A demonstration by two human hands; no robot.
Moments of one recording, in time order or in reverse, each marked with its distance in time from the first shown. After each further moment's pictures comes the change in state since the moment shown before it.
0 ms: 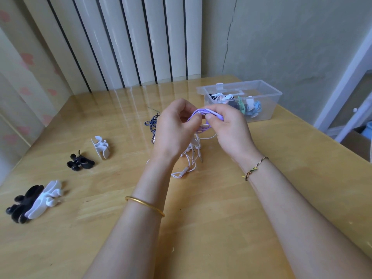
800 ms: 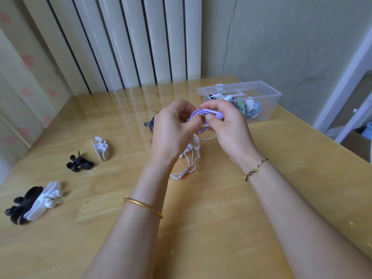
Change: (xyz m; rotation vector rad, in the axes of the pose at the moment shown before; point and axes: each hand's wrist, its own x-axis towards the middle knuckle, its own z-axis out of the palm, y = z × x) left_hand -0.003 0.006 -0.002 0.058 0.031 0.024; right_hand -0.003 -0.003 0.000 0.138 -0.003 -0.031
